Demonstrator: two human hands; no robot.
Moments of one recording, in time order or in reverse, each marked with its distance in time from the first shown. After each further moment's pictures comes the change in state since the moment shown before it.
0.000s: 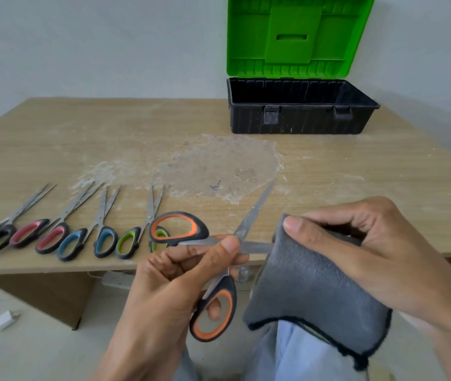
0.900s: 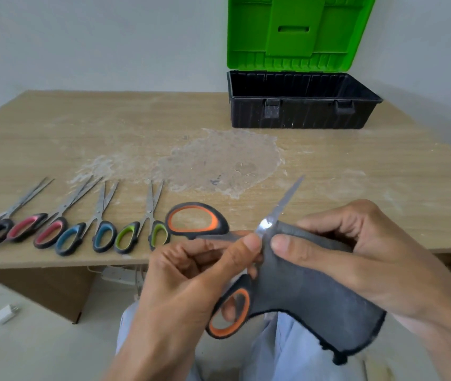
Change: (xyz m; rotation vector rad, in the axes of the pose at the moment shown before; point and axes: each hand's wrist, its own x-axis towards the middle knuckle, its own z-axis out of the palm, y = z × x) left_hand 0.002 -0.008 0.000 0.088 -0.074 0.093; right_hand 0.000 0.008 -0.001 -0.004 -0.176 0.178
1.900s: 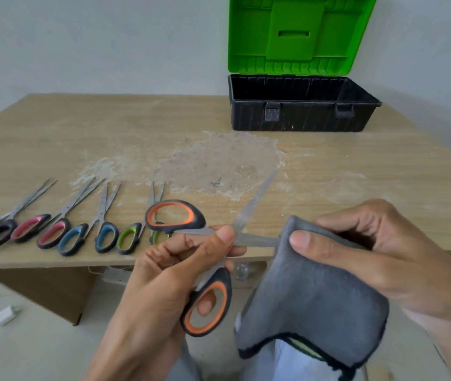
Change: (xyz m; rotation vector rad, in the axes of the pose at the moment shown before) left_hand -0.002 0.011 -0.007 -0.093 0.042 -0.117; right_hand -0.004 0.000 -0.009 0.126 0.005 -0.057
